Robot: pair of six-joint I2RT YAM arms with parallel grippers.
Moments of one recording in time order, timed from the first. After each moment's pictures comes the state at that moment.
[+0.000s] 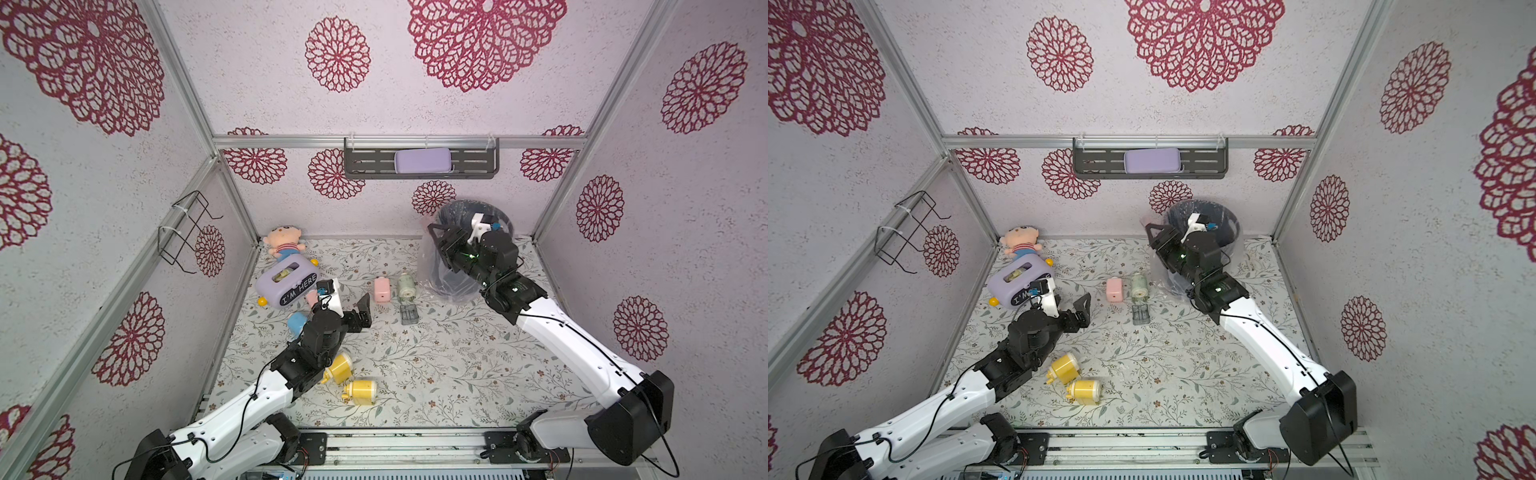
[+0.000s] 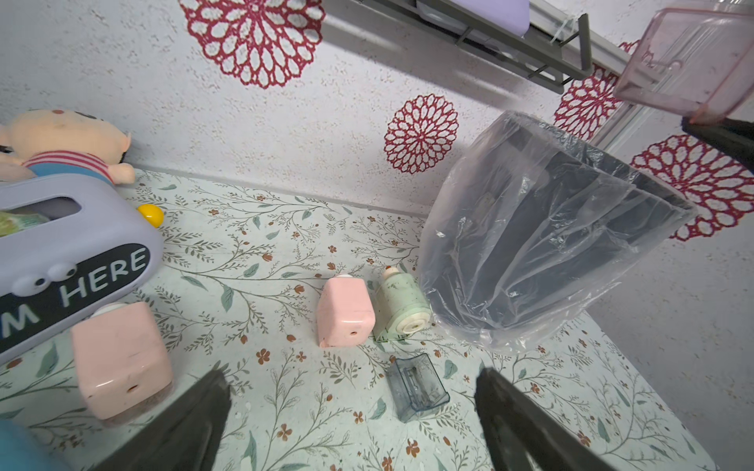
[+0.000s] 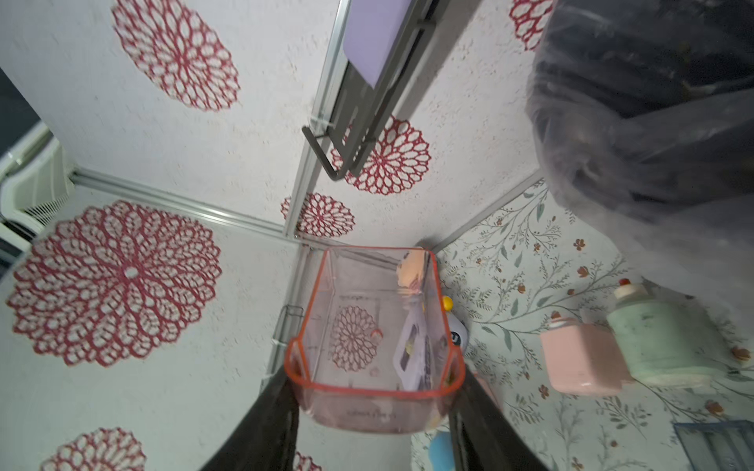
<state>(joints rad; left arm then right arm) -0.69 0.98 0.59 0.12 -0.45 -0.44 0.57 1.35 1.23 -0.02 -0.04 1.12</state>
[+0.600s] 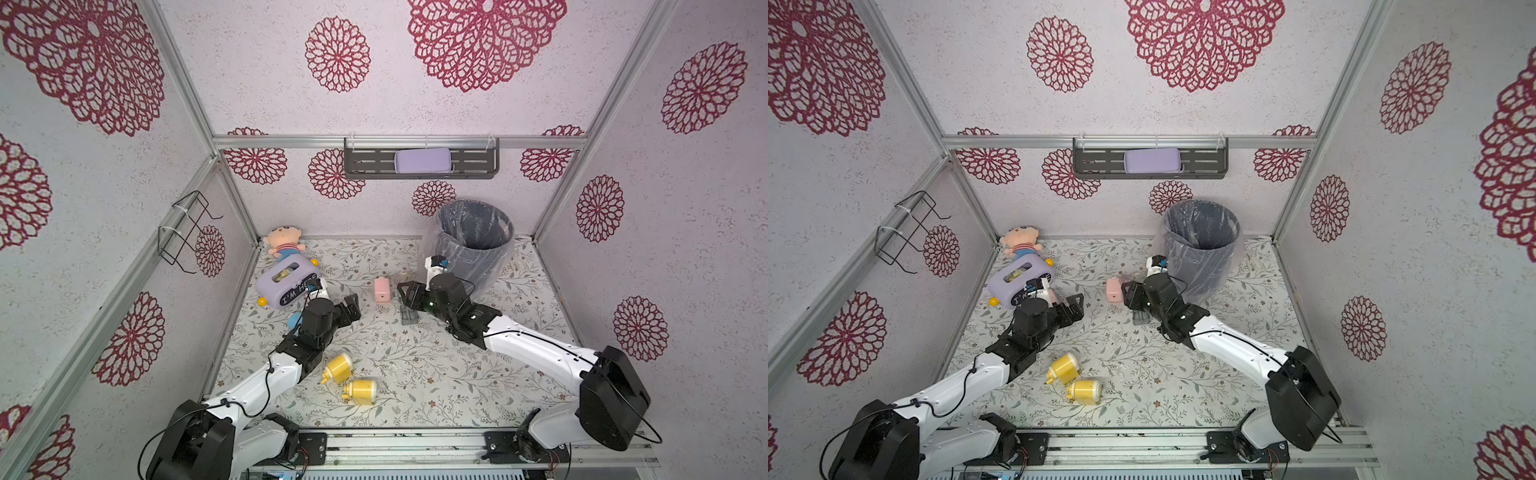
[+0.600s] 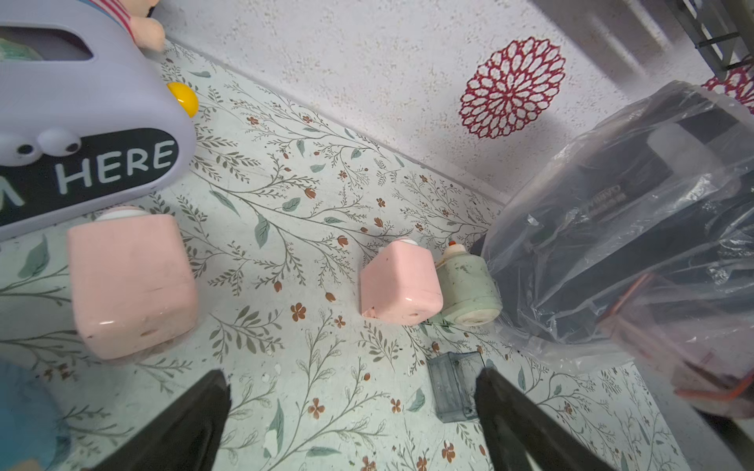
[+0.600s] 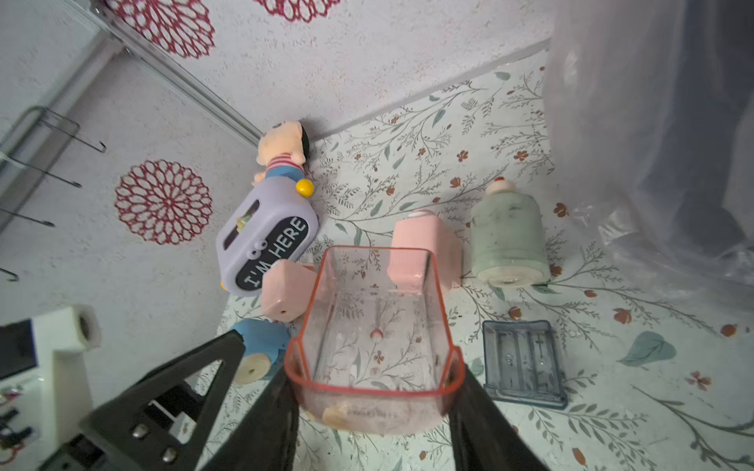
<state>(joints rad) -0.42 1.16 0.55 0.18 -0.18 -0.63 0.82 1.48 1.02 -0.01 0.15 0.75</state>
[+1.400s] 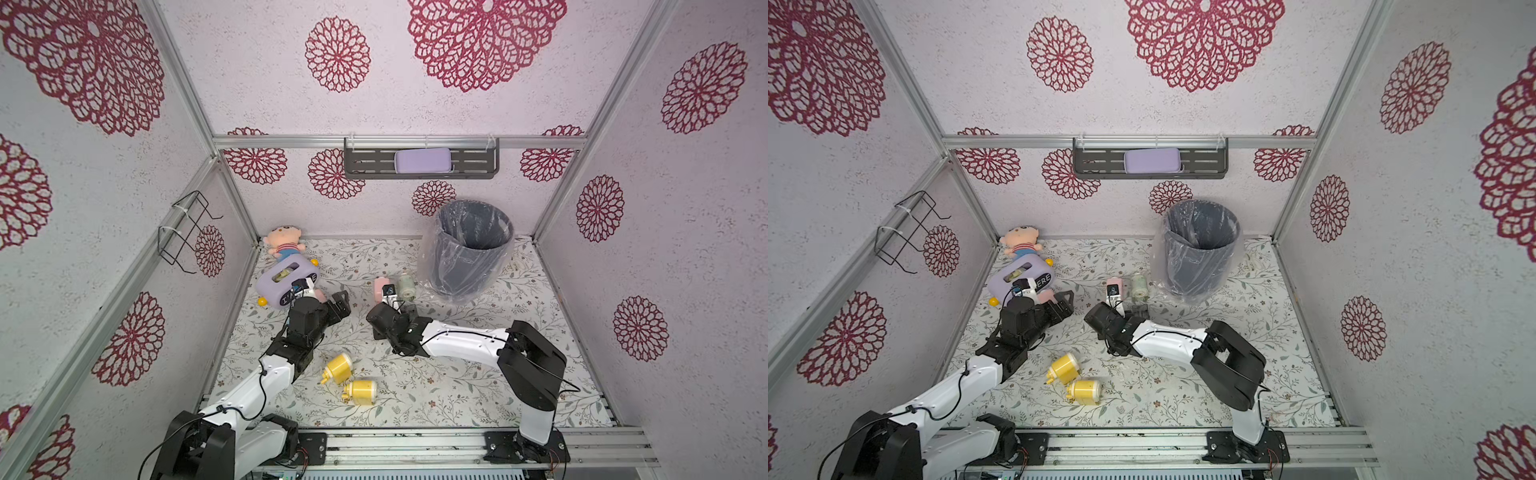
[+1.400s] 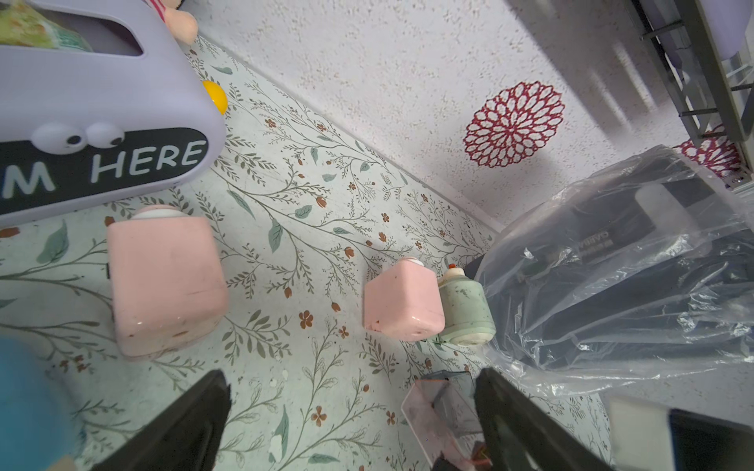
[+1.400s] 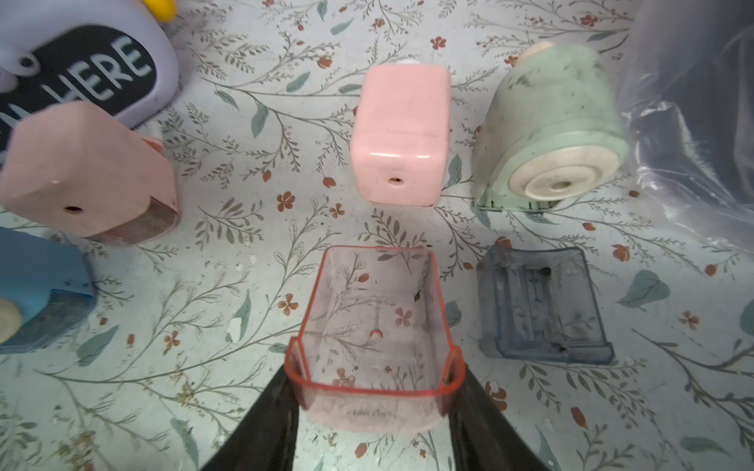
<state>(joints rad) -0.32 1.12 0.52 0.19 -0.09 -0.69 1.04 1.89 1.29 -0.27 0.53 0.69</state>
